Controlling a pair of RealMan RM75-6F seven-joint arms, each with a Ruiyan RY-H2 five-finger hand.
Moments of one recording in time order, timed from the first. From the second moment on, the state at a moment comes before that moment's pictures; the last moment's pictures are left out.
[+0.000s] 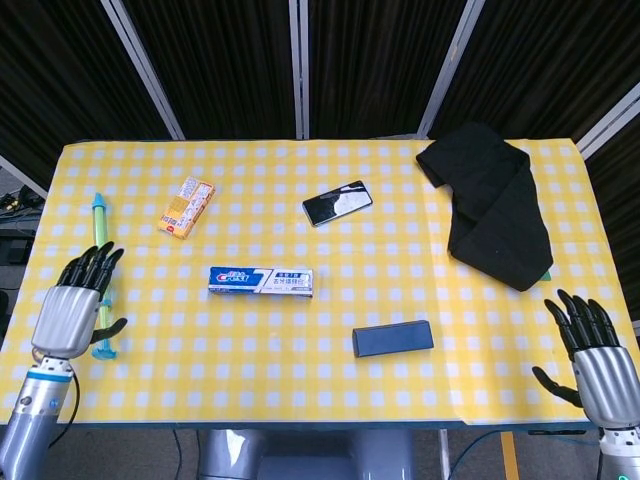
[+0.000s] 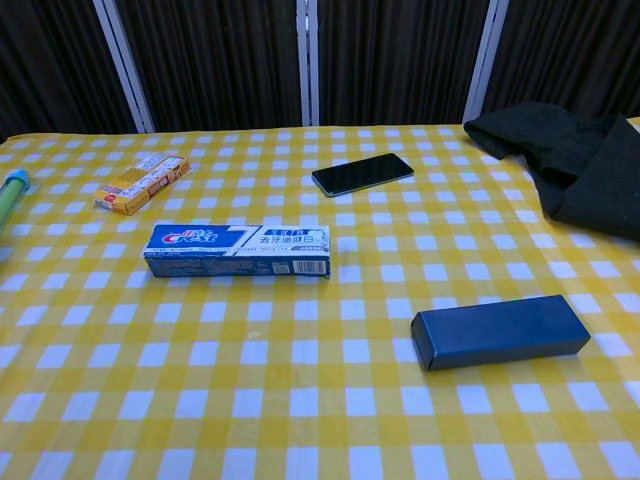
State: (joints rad) left arm -0.23 -1.22 -0.16 -1.75 1.45 1.33 0.37; right arm 0.02 -1.11 0.02 -1.58 -1.68 1.63 0.03
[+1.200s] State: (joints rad) left arm -0.79 -1.48 -0.23 -1.65 0.64 0.99 0.91; right arm 0.03 -1.06 0.04 -1.56 -1.63 1.62 0.24
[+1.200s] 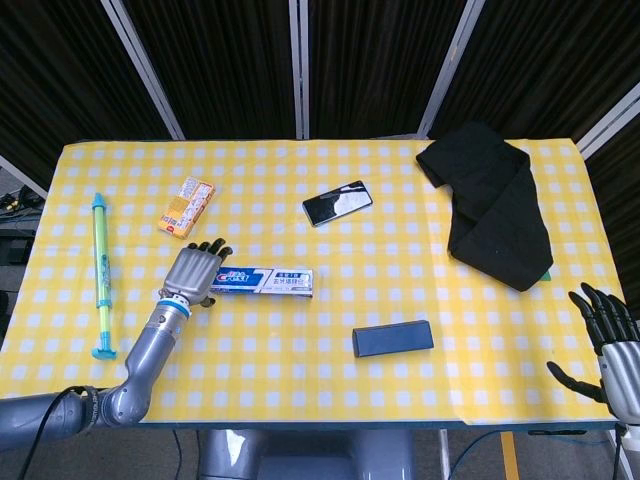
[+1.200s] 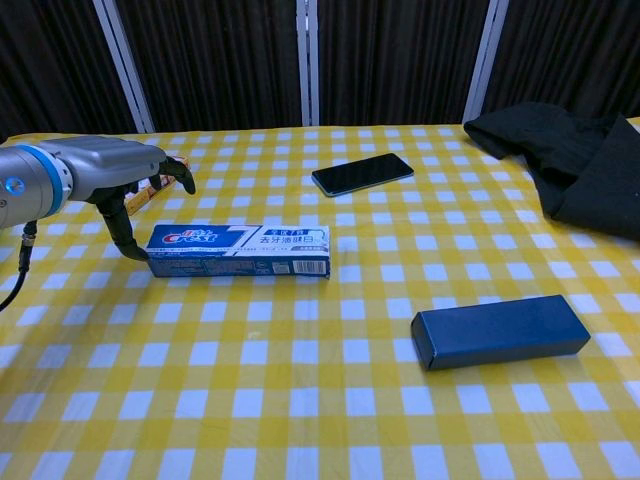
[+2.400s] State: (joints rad) left arm -0.90 -1.61 -0.14 -1.49 0.72 1.09 0.85; right arm 0.03 -1.06 0.05 -1.54 -1.61 1.61 0.26
